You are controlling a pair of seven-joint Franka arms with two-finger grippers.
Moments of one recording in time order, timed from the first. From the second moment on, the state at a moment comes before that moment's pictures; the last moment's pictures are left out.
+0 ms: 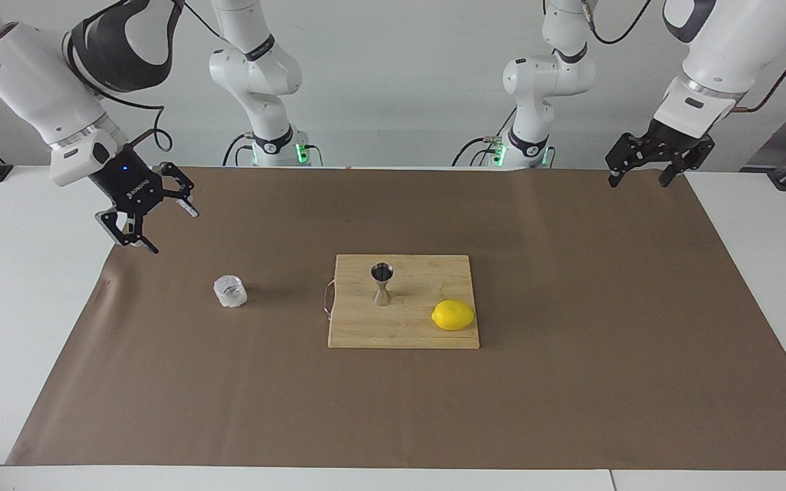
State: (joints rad) left arm 0.01 -0.04 -0.09 -1.58 -0.02 1.54 -0.05; right arm -0.17 0.01 0.03 -1.75 0.40 1.89 -1.17
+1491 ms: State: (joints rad) left arm 0.01 -0.04 -0.09 -1.58 -0.02 1.54 -0.05; right arm 0.01 0.00 0.04 -1.51 -0.03 1.50 0.18
